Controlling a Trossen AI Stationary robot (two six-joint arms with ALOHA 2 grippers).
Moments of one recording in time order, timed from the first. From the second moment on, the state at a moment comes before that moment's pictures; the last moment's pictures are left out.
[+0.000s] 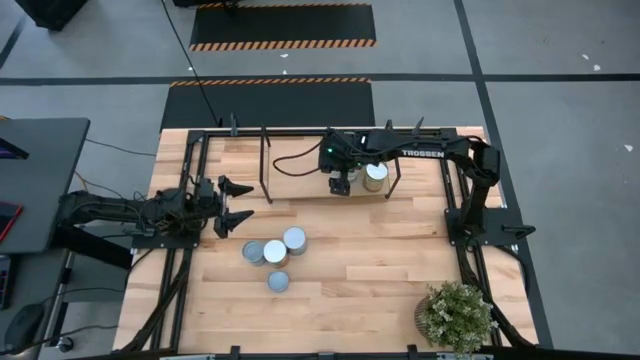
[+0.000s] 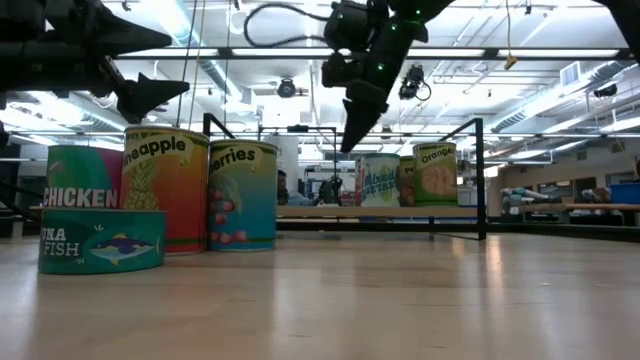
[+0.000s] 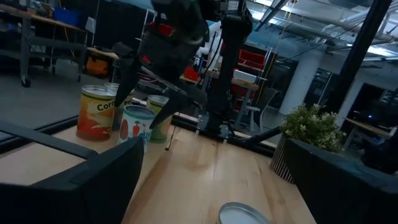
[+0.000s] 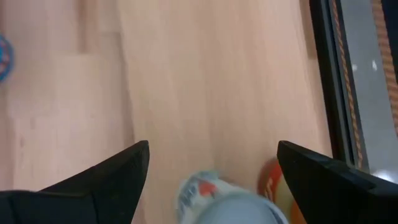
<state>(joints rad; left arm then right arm) -0.04 0.28 0.02 0.40 -0.22 -0.29 -0.27 1.83 1.56 -0.78 0.12 -0.22</state>
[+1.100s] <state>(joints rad) -0.04 0.28 0.02 0.39 -0.22 -0.40 -0.07 1.87 1.56 -0.63 0.01 -0.18</state>
